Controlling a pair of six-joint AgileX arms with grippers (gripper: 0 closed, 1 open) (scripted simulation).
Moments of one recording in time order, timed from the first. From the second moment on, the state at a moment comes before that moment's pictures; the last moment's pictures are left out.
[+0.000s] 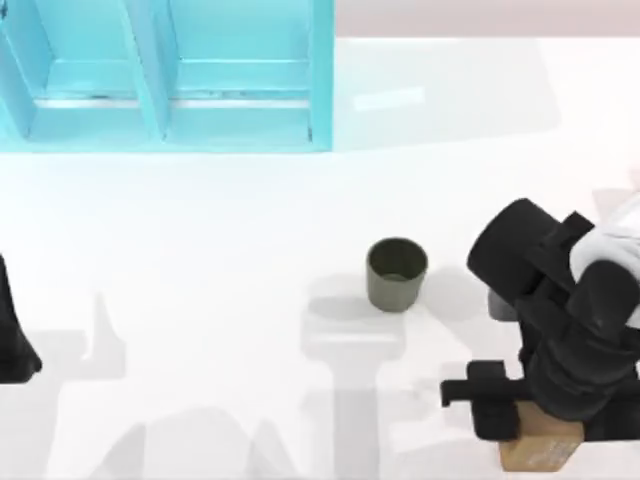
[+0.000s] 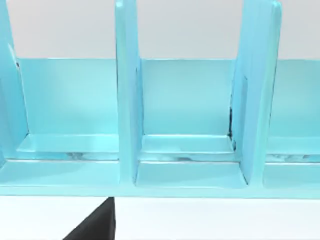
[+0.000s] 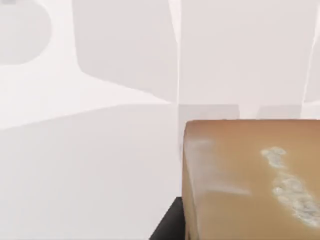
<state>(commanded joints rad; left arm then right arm) 0.00 0.00 0.00 0.00 0.00 0.00 0.69 1.56 0.89 -0.90 0.00 0.70</state>
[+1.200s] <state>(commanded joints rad) 0.00 0.00 0.00 0.00 0.00 0.00 0.33 1.57 1.26 -1.30 0.00 0.33</state>
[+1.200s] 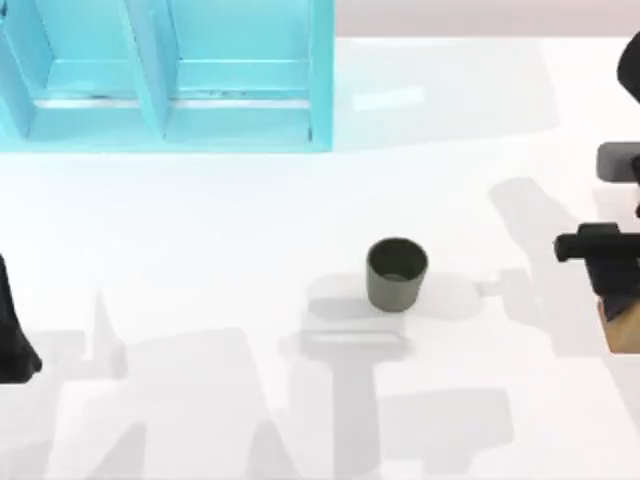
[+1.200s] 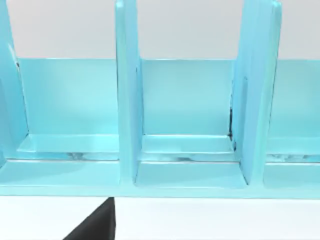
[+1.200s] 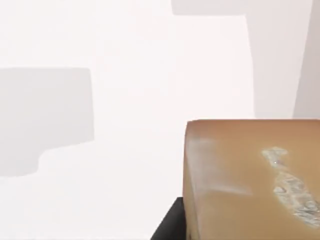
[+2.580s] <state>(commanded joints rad) 0.00 0.00 0.00 0.00 0.00 0.00 0.17 1.94 1.47 -1.10 0.00 0.19</state>
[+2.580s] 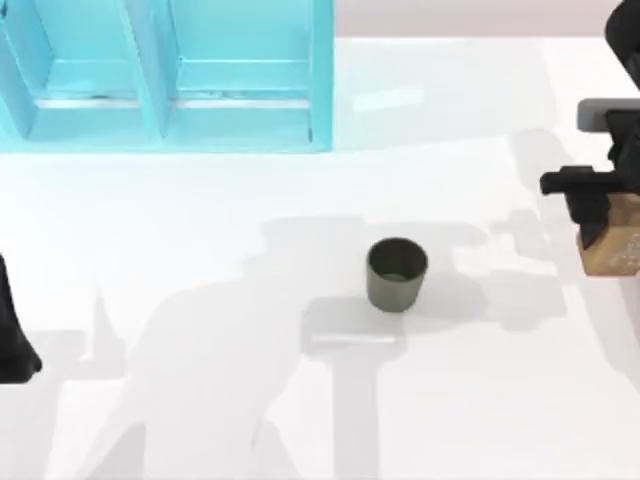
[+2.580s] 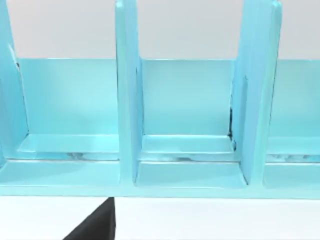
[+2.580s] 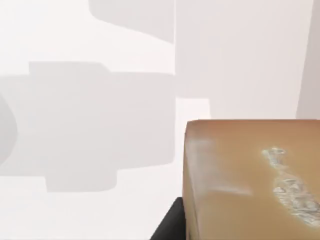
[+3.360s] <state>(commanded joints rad) 0.00 0.00 0.00 0.00 0.00 0.00 0.17 1.94 1.47 -1.10 0.00 0.19</state>
